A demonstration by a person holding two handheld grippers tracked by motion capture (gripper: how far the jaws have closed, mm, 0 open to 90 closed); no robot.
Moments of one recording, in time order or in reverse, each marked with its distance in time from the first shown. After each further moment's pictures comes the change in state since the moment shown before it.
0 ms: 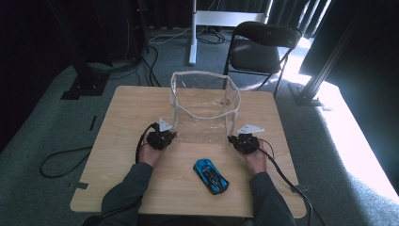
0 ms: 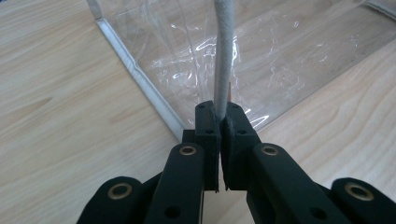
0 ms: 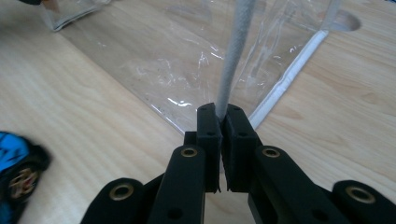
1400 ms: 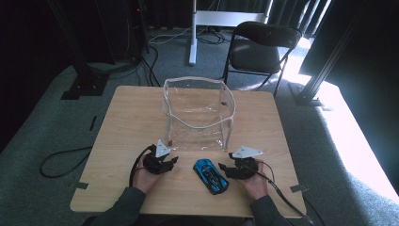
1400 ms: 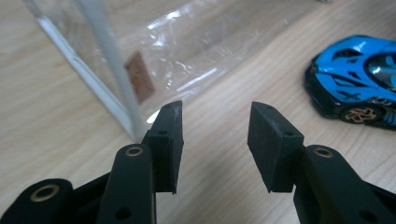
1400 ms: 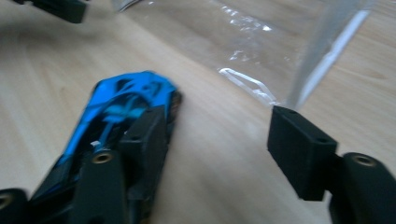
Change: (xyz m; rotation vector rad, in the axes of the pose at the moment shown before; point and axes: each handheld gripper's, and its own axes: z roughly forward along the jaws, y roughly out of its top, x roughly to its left) left arm -0.052 -0.046 -0.044 -0.005 -0.076 0.049; right arm 0.080 -0.028 -0.051 0.026 0.075 -0.048
